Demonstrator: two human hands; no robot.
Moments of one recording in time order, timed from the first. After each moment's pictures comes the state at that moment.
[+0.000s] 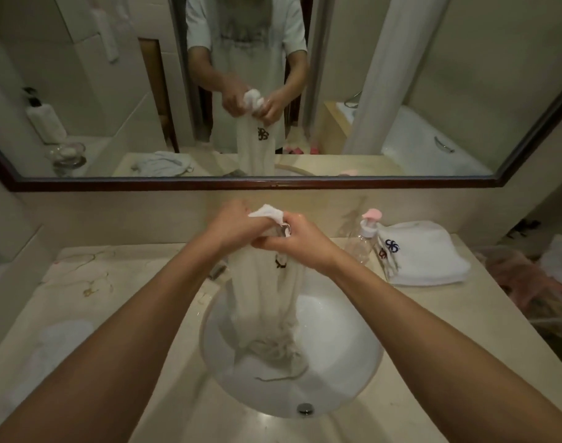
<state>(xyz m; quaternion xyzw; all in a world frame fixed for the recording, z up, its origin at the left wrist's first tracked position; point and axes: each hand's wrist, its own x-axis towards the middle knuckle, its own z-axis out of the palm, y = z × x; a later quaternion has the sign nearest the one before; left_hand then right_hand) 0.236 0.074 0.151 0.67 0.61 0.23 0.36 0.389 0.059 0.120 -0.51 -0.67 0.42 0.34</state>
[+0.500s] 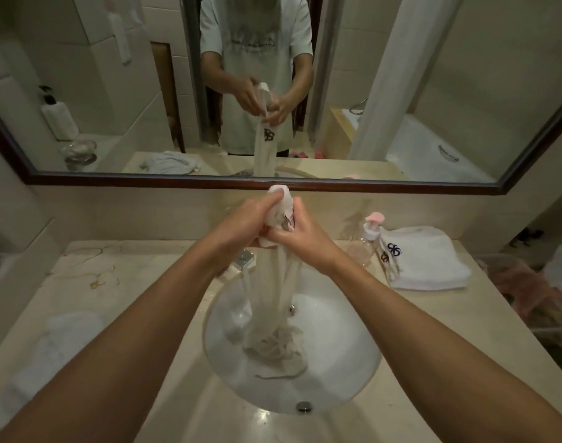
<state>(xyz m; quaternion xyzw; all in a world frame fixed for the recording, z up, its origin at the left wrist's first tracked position) 0.240 0.056 0.158 0.60 0.47 0.33 0.56 0.378 0.059 0.116 -0.52 -0.63 0.43 0.38</state>
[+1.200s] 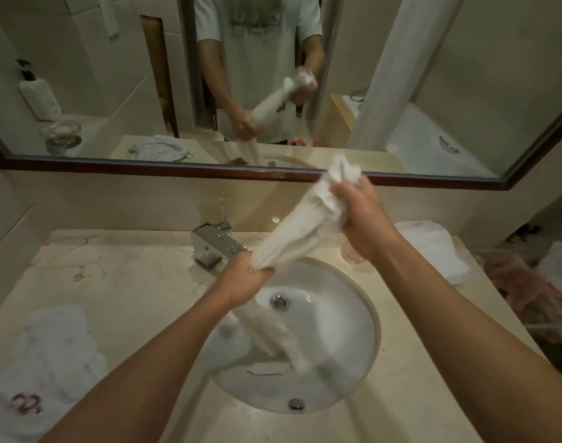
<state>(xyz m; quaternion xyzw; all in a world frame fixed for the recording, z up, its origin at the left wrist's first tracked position) 0.245 0.058 0.031 0.62 0.58 0.27 0.45 0.442 0.070 0.142 -0.52 -0.42 0.49 0.55</state>
